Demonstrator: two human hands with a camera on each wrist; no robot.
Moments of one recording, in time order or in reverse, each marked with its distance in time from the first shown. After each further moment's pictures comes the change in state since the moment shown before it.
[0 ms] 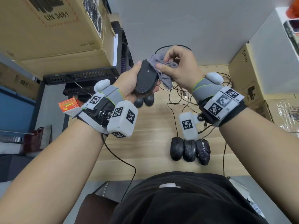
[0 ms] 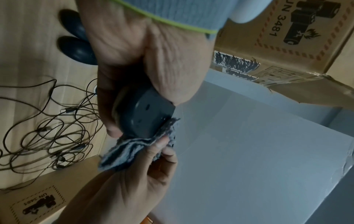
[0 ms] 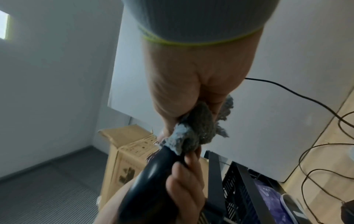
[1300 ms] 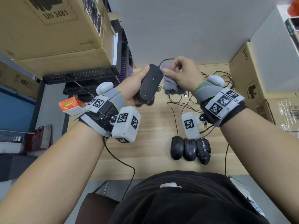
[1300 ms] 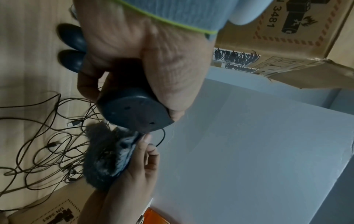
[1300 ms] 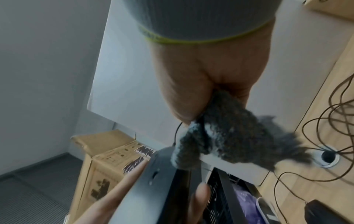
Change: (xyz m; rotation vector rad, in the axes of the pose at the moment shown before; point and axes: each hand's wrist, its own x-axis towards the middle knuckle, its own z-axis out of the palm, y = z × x) left_hand -0.007 -0.008 0.001 0.121 -0.083 -0.062; right_hand 0.000 0.032 -0.004 -0.219 -0.020 0.220
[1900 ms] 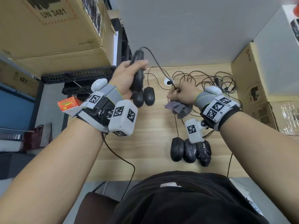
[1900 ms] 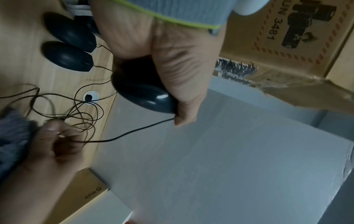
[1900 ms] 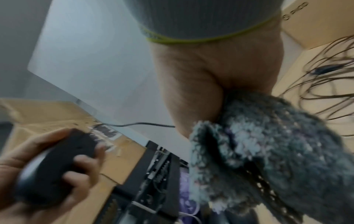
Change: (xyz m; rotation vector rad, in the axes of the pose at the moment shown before) left_hand 0.044 0.004 -0.025 -0.161 0.097 0.280; right_hand 0.005 0.064 0.019 -0.301 -0.420 0.189
